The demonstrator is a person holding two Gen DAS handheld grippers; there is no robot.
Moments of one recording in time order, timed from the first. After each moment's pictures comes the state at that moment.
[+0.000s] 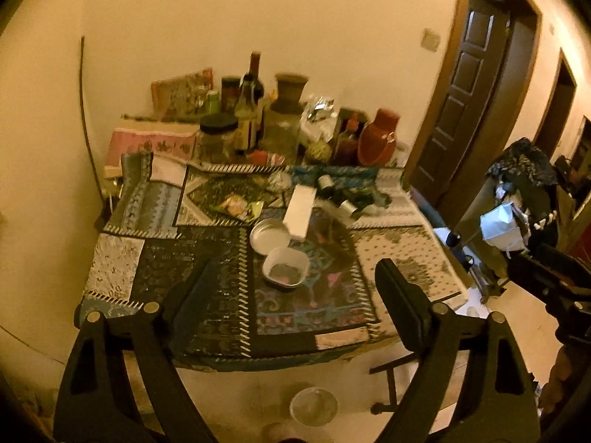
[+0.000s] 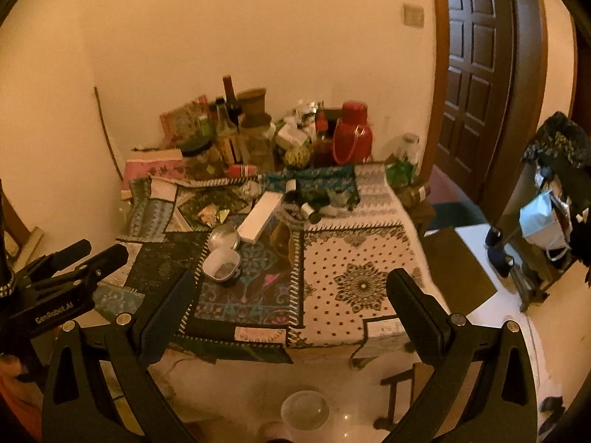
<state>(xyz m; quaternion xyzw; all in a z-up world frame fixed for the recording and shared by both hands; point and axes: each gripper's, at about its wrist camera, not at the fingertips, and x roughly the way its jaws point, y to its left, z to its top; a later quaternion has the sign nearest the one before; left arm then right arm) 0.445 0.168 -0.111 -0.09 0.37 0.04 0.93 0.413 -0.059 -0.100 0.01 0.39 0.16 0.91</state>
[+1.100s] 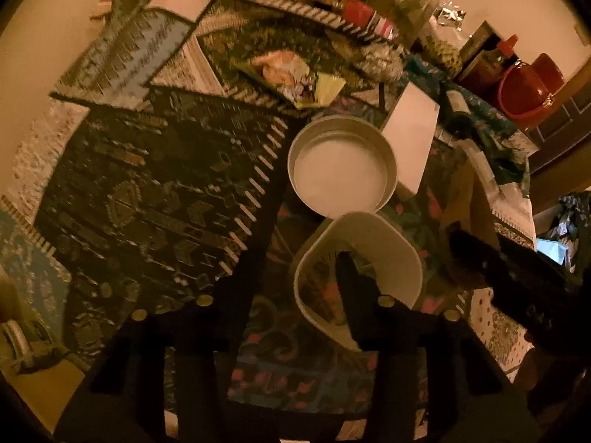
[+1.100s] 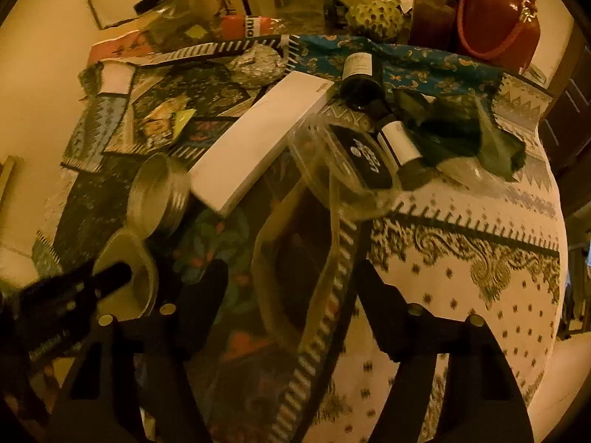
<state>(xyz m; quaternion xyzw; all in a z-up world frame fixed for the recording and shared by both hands) 0.608 0.210 -0.314 -0.23 0.54 0.15 0.80 0.628 0.043 -0.293 -0.07 0.56 0.27 0.78</state>
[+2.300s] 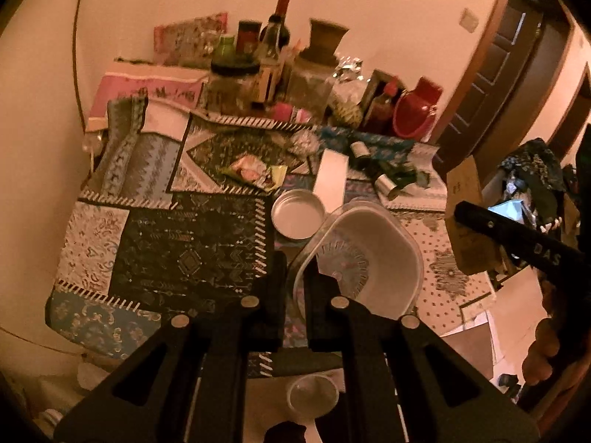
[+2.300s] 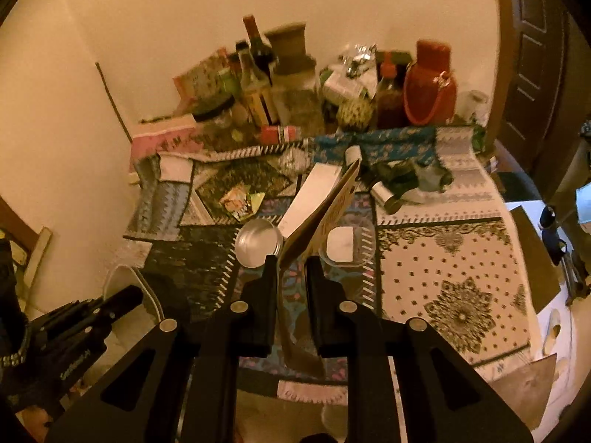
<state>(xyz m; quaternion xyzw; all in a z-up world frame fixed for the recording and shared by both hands) 0.502 0.218 -0.177 -0.13 0.42 0.03 0.90 0.509 0.015 -0.154 0.04 0.43 0.23 0.87</state>
